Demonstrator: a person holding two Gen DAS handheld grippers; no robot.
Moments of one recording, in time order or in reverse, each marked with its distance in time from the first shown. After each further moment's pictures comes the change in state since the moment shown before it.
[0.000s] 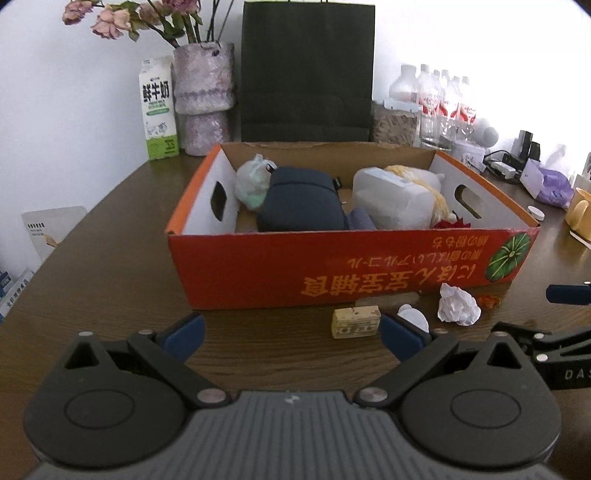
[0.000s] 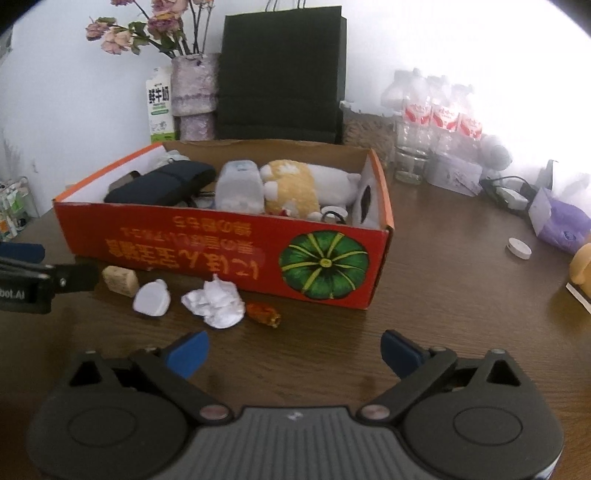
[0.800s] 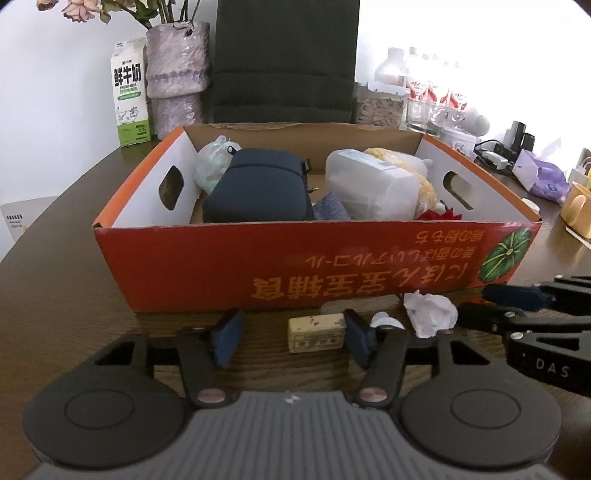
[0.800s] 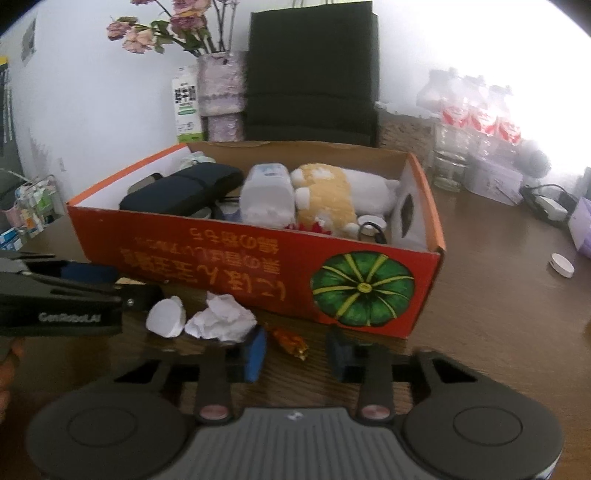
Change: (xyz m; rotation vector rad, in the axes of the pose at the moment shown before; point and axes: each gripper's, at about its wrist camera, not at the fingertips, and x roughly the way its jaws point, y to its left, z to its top) left arm 0.032 -0.021 0.003 -0.007 0.033 -0.055; right arm 0.022 0.002 0.010 -0.034 -0.015 0.121
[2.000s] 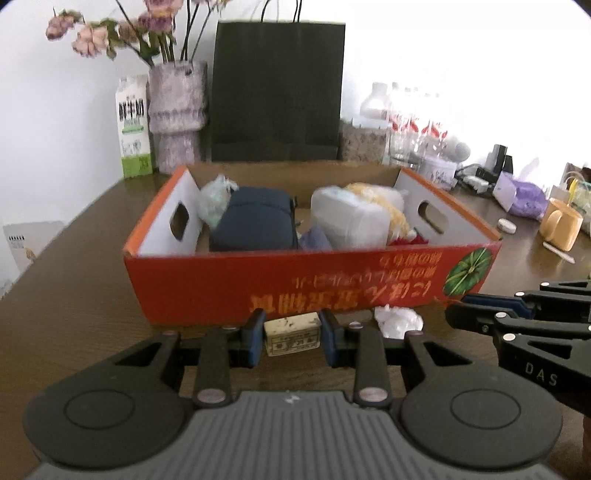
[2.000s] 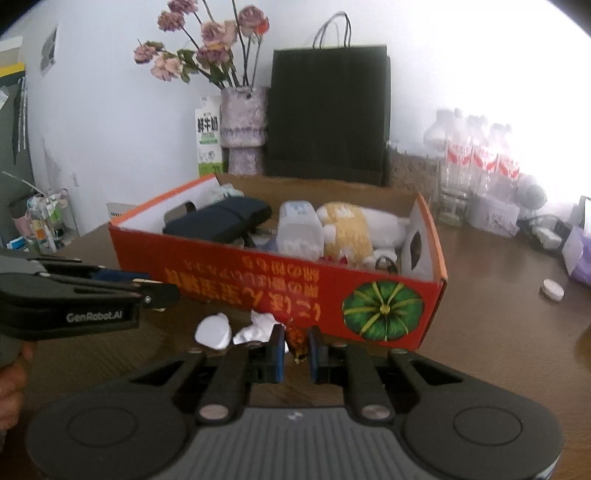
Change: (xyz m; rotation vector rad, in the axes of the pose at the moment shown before) left arm -0.049 -0.002 -0.001 0.019 -0.111 -0.013; right arm -0.045 0.026 0.000 -0.033 -0.110 0.002
